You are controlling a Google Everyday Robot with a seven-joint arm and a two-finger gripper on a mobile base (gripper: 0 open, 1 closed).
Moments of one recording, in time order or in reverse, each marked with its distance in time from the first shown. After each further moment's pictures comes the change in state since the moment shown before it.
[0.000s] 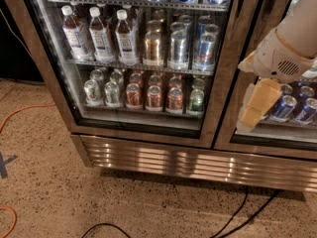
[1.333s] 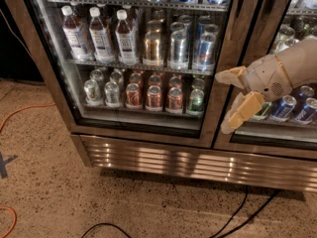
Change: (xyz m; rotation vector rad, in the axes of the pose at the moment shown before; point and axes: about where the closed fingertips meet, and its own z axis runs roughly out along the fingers) arm -0.029 -0.013 0.052 -0.157 -0.541 -0.046
